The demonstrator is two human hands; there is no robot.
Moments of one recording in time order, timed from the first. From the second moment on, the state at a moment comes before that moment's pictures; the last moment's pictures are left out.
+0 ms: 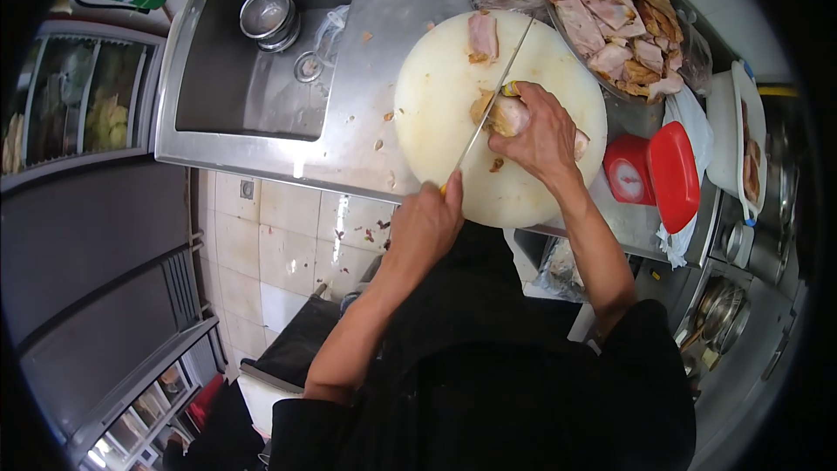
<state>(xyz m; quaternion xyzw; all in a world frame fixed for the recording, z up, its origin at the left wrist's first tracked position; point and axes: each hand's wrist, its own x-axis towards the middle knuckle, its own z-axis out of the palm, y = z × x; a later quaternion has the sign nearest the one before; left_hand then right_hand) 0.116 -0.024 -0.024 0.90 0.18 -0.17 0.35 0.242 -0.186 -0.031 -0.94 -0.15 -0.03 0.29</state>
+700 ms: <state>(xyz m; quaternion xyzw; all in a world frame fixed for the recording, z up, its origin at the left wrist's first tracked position) 0.062 0.001 -0.028 0.90 0.22 -0.27 0.25 0.247 -0.185 -0.034 -0.96 -0.12 0.01 0.27</state>
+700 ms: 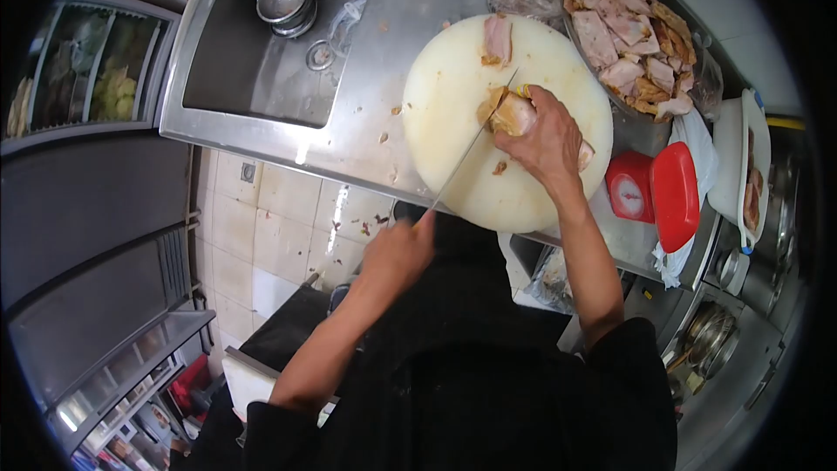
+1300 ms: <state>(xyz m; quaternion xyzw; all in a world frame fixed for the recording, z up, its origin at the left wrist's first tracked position) 0.022 0.044 0.019 0.87 0.30 -0.14 0.36 0.349 -0.147 -0.046 -0.95 -0.13 0.17 0.22</state>
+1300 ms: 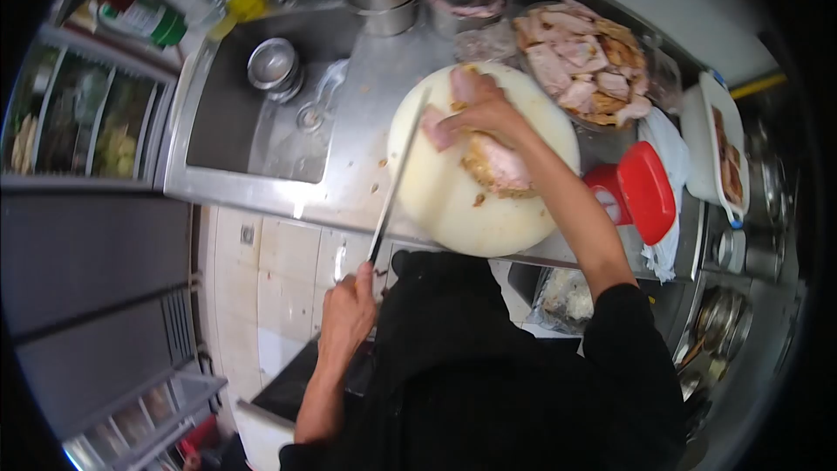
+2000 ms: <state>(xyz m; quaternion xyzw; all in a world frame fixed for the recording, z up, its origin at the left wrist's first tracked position) -0.004 0.043 -0.011 0.74 0.43 -0.11 0.50 0.361 -0.101 -0.089 -0.91 -0.24 0.13 0.31</state>
